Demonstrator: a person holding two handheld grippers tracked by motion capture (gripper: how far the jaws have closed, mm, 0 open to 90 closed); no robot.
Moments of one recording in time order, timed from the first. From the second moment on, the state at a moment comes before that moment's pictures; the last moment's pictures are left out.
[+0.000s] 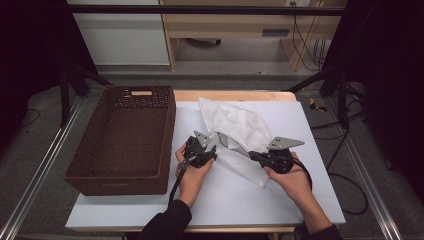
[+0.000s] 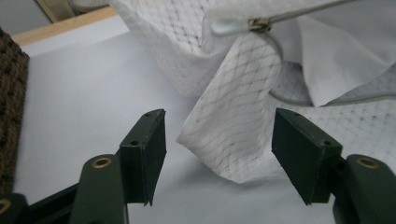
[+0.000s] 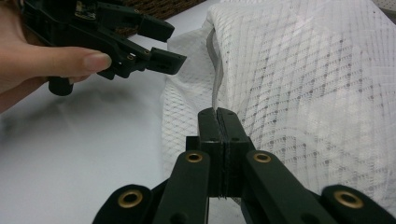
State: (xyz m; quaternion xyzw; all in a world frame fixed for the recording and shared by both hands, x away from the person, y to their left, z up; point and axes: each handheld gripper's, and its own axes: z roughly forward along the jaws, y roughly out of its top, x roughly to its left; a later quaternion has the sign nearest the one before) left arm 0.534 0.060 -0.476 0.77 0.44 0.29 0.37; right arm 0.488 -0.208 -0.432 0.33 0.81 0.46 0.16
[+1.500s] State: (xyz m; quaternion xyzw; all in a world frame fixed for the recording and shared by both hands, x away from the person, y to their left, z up) left arm 0.420 0.104 -0.444 0.81 0.37 0.19 0.41; right arm 0.475 -0.192 -0.407 0.28 0.84 0.42 0.18
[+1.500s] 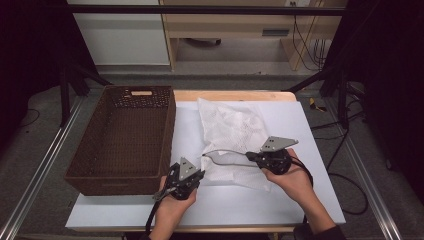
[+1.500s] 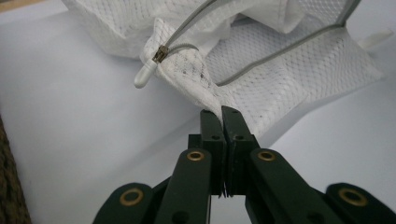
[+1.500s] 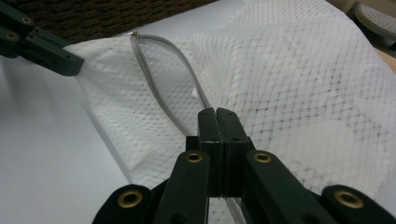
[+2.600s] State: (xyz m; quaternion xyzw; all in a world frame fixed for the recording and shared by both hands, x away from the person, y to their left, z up) left arm 0.379 0.124 -0.469 0.82 0.38 0.19 0.37; right arm 0.447 -0.145 -0.448 0.23 0.89 0.36 0.18
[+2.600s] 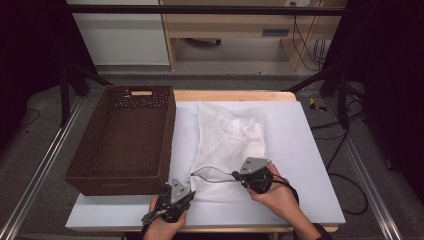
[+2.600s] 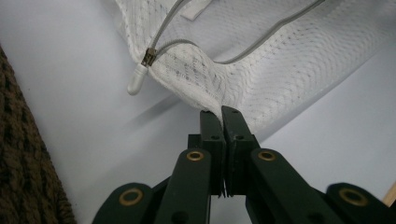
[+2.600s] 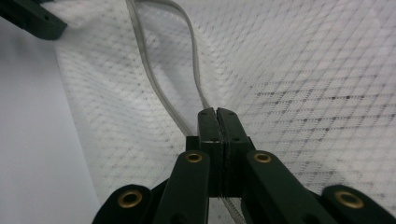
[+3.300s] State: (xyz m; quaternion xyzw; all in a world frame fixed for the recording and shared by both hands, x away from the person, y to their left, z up) left arm 0.371 0.127 -0.461 0.80 0.39 0.22 0.40; right arm 0.444 -0.139 -0.467 0.21 0.90 0.34 0.18
